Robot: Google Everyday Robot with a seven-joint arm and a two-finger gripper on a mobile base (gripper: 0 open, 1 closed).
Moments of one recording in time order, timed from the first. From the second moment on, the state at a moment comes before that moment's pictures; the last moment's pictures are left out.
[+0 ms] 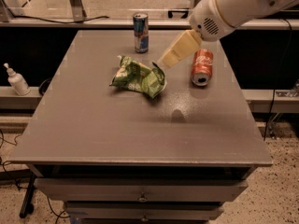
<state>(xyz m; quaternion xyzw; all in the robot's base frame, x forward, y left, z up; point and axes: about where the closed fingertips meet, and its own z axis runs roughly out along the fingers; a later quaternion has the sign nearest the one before) 0.589 -0.071 0.972 -0.50 0.78 0.12 0.36</state>
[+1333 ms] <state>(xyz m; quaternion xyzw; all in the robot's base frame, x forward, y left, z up) 0.774 -0.001 0.915 -0.40 0.73 0.23 0.51</state>
